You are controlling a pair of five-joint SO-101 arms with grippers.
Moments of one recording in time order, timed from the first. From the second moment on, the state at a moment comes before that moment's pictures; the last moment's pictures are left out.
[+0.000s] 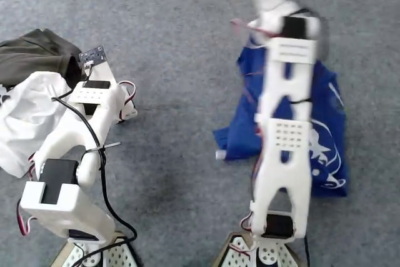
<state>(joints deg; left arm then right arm) -1.9 5.8 27.8 49.7 25.7 7.6 63.8 -92.9 82.9 27.1</state>
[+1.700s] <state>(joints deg) 33.2 58.4 -57.5 85.5 -4.6 45.0 79.3 -92.9 82.7 -4.2</state>
